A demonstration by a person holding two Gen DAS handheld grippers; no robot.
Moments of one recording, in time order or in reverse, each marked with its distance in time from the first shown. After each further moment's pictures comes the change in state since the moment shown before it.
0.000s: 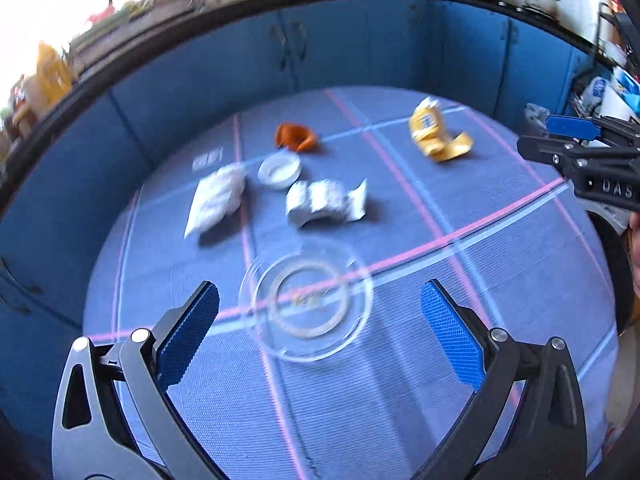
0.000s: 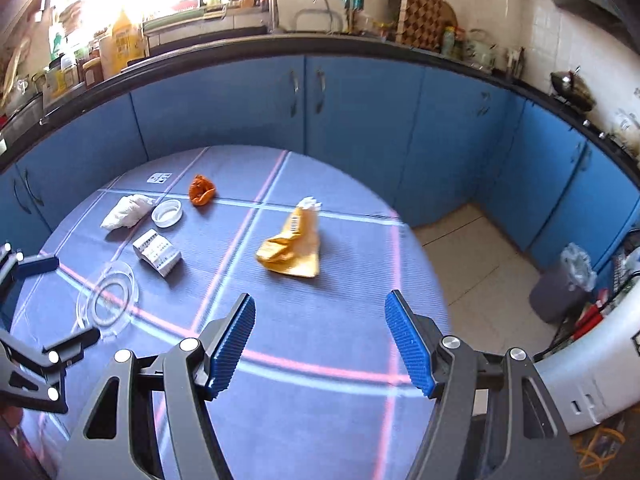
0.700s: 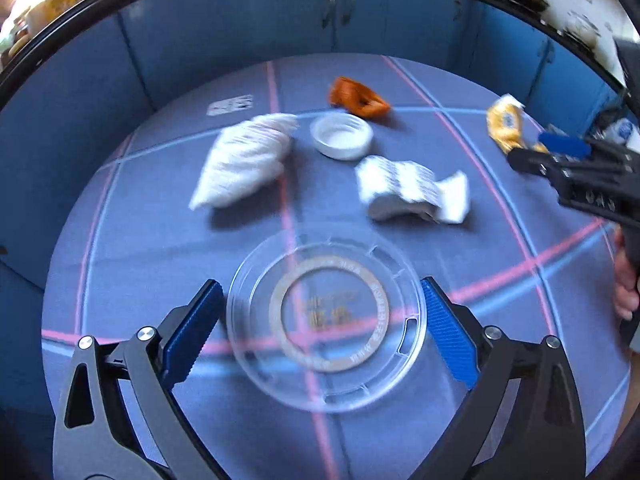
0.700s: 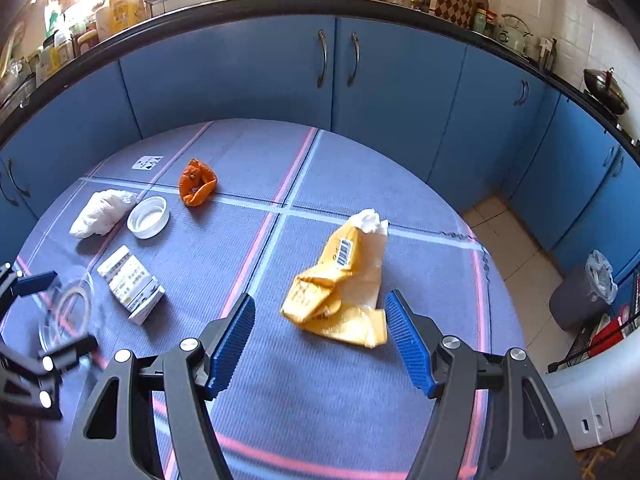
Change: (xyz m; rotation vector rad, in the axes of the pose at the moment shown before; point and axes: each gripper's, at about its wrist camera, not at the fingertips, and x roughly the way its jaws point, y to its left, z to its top) left arm 0.062 0.055 0.009 -0.155 0.076 -0.036; right arm 0.087 0.028 0.032 -0.043 0.078 0.032
